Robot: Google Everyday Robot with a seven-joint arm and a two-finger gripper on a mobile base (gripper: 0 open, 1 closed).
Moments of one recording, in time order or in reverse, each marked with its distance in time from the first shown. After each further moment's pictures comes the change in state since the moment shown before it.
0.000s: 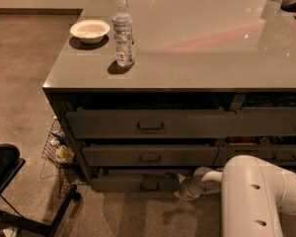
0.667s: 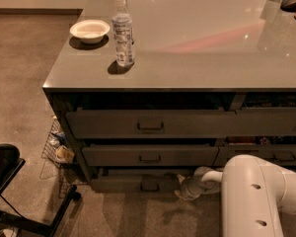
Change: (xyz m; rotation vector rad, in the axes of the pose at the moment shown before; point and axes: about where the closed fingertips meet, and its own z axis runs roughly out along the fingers) arm -0.001 0.002 -0.002 -0.001 0.001 0.000
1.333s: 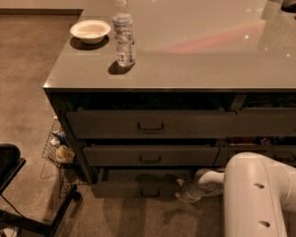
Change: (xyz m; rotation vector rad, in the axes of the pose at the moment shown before) arm -0.001 0.011 -0.010 -0.001 0.014 0.002
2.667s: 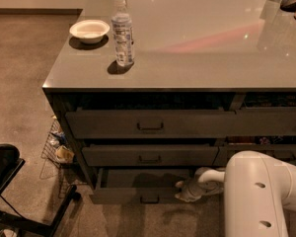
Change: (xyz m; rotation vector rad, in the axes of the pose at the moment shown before) arm -0.004 -0.001 -0.009 0.000 0.000 0.000
